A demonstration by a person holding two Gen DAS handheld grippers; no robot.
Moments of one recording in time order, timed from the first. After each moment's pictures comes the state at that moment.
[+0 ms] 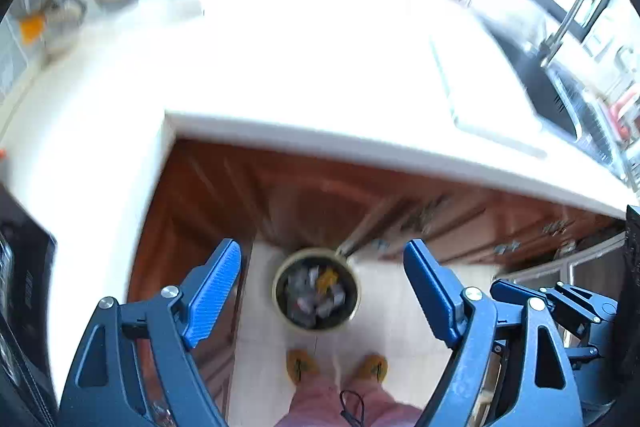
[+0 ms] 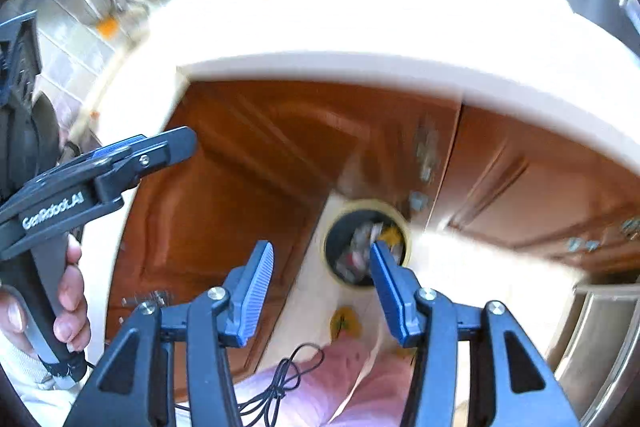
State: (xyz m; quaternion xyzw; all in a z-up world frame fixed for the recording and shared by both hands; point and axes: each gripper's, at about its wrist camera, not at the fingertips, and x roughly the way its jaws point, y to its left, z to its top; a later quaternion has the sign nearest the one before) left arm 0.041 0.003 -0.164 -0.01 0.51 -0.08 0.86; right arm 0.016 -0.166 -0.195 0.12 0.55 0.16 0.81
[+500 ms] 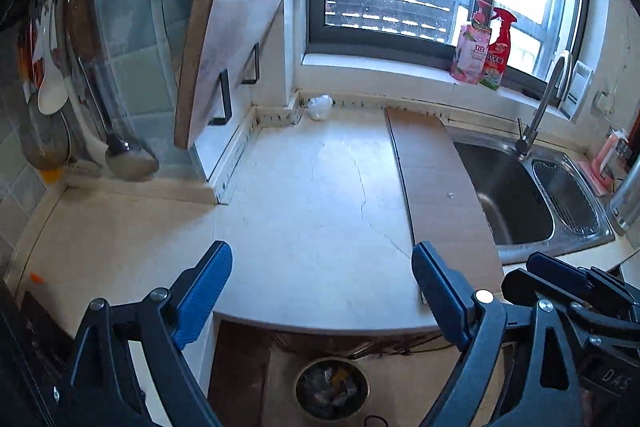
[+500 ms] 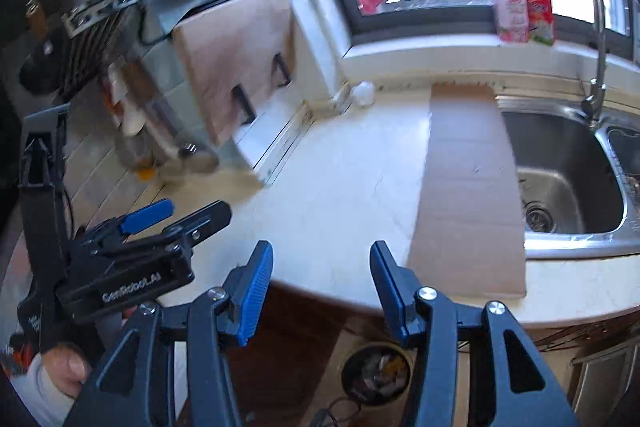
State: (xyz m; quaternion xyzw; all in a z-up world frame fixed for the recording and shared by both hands) left arm 0.118 0.003 0.002 0.02 0.37 -0.09 0.92; right arm 0.084 -0.174 -0.018 0.17 0.39 0.10 0.90
